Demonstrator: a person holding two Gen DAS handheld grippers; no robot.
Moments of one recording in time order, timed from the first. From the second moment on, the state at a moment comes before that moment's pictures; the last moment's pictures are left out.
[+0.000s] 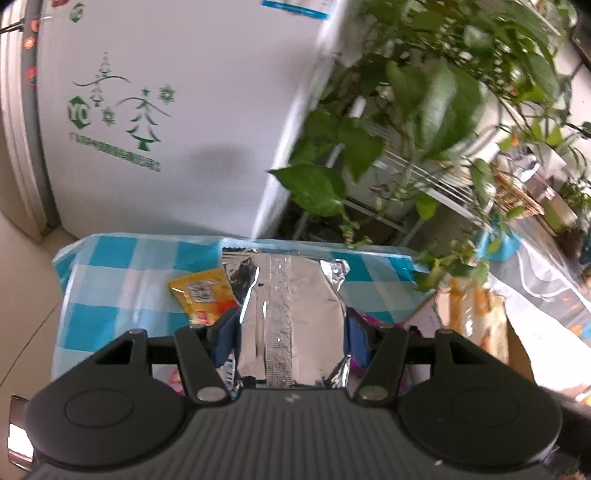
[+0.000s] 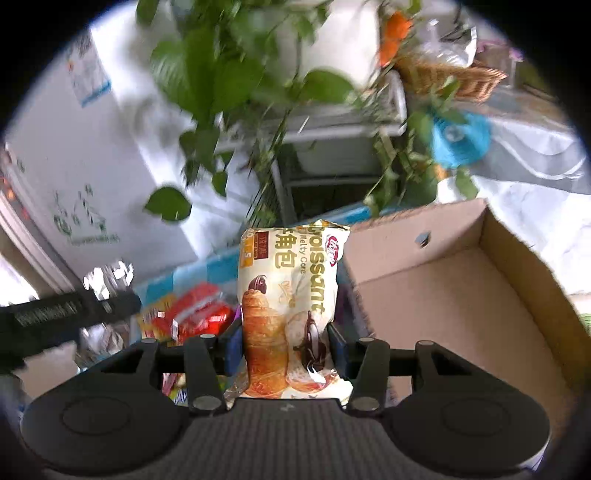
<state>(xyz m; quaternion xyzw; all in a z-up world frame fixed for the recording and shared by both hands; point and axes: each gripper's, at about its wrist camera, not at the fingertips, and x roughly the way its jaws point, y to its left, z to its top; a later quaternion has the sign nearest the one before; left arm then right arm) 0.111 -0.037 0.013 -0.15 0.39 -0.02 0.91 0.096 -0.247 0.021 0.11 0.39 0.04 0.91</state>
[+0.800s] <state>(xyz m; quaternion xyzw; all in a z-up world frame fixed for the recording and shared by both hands) 0.095 -0.161 0.008 -0.14 0.37 -0.25 0.88 0.068 -0.356 0.040 0.15 0.38 -0.11 0.91</state>
